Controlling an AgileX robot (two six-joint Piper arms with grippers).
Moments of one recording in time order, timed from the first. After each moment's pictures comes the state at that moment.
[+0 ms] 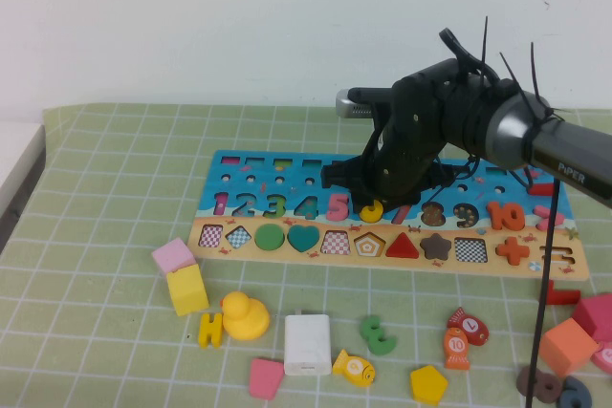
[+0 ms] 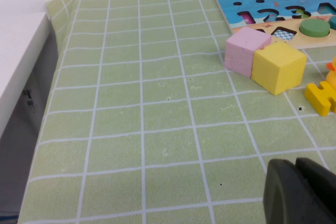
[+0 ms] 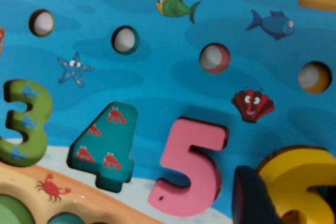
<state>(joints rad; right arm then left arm) 0.54 2.30 -1.96 -0.03 0.88 0.41 -0.16 -0.01 0.02 0.04 0.36 -0.06</state>
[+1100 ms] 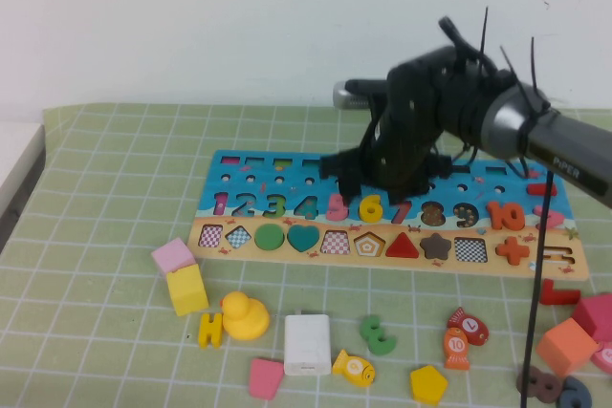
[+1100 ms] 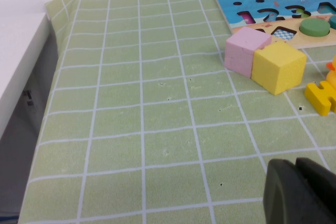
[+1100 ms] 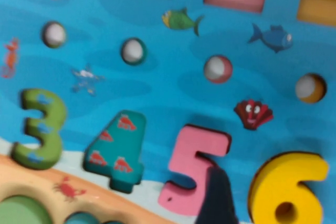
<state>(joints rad) 0.54 2.33 -2.05 -0.03 0.96 0.41 -0.16 -0.01 0.02 0.04 0.36 -0.06</state>
